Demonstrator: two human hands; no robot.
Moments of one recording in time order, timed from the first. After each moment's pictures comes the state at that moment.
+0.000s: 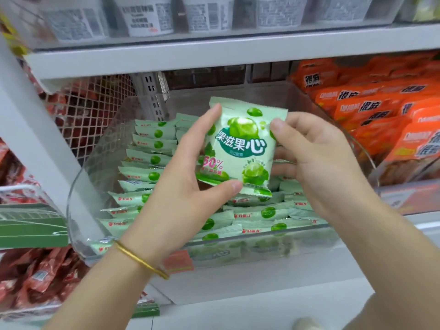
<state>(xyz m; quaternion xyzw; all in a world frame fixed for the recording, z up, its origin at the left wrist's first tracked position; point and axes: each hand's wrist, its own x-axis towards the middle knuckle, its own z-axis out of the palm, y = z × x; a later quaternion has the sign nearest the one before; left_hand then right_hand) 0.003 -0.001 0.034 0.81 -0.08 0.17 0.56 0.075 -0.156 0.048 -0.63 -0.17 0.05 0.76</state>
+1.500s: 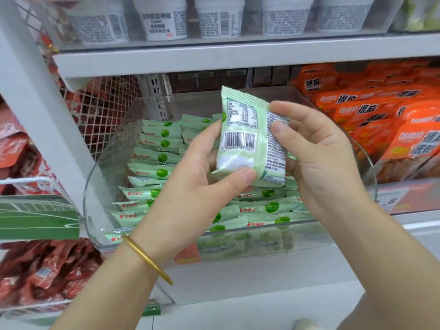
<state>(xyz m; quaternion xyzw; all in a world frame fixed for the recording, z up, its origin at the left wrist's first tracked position) -0.009 -0.012 0.045 0.71 -0.11 0.10 0.69 0.065 -0.150 0.047 -0.57 -0.19 0.01 0.80</state>
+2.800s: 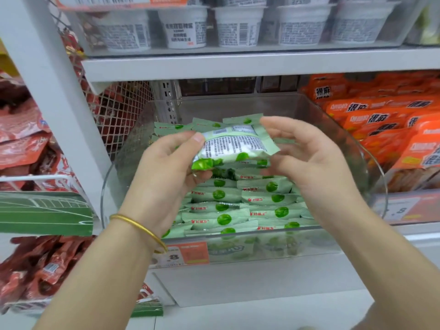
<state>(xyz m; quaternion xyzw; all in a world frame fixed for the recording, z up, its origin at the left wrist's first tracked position) 0.002 0.021 0.052 0.61 0.16 0.19 0.76 0.064 -0.147 0.041 -0.67 -0.27 0.00 0.69</state>
